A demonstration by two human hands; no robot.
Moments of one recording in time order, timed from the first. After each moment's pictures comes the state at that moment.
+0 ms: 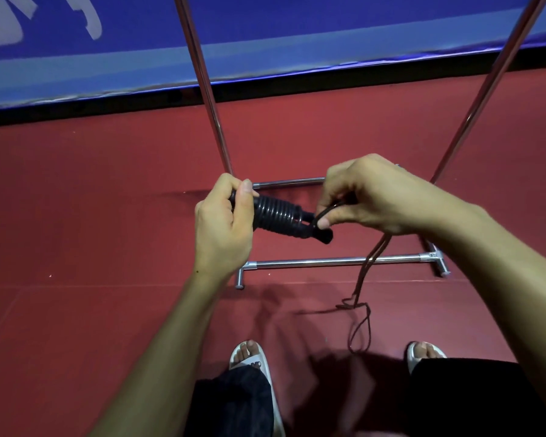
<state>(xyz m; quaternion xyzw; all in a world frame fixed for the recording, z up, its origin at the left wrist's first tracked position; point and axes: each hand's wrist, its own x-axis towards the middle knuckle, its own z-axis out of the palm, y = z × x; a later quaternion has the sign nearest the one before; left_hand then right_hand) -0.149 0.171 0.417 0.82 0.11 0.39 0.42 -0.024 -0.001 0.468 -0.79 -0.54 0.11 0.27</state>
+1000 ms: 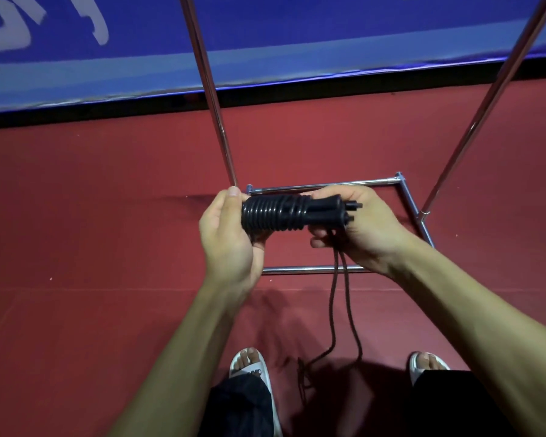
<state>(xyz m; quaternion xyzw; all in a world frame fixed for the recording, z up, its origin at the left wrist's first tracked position) -0.139 0.151 0.426 0.49 0.18 0.35 0.78 -0.050 0.025 0.427 -0.54 -0.22 0.35 0.73</state>
